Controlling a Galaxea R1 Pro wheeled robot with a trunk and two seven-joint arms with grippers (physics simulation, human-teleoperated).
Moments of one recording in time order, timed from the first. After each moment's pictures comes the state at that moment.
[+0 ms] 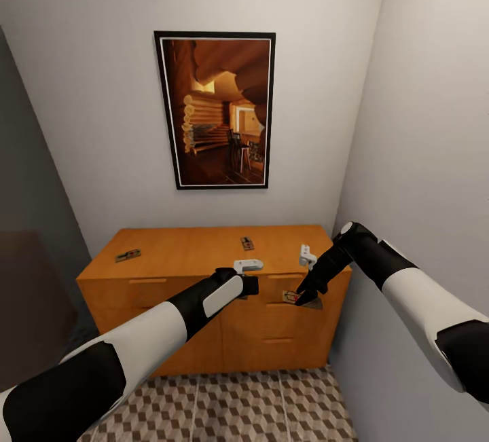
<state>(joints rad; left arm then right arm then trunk) -1.03 -0.17 -1.00 -0.56 1.25 0.44 0.49 -1.13 -0.19 0.43 -0.60 0.49 0.45 1.51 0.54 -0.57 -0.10</state>
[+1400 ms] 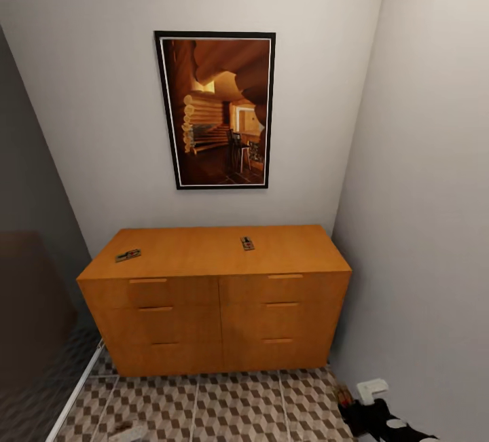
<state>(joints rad) -0.41 0.04 -1.00 0.03 1.25 -0.36 0.08 -0.60 -0.14 0.40 0.07 -0.27 -0.23 0.10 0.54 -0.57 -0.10</state>
